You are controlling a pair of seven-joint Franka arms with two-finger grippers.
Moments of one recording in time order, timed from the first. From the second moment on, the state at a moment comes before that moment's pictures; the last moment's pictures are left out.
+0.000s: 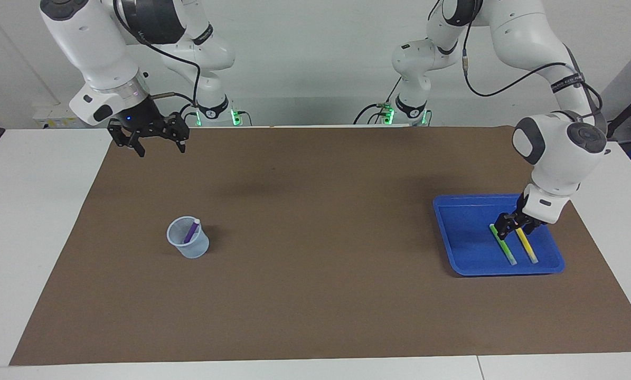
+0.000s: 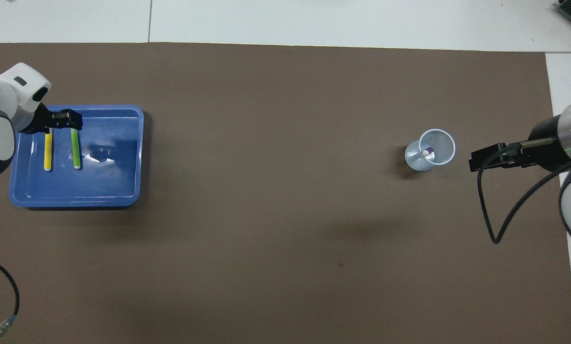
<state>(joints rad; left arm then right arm) 0.20 0.40 -0.11 -1.72 0.10 2.22 -0.02 0.04 -0.01 0.00 -1.65 0.04 1.61 -0.02</state>
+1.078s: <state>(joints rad) 0.24 0.43 -0.12 -1.86 0.10 2.38 0.02 0.04 -0.01 0.00 -1.66 0.04 1.61 -0.02</state>
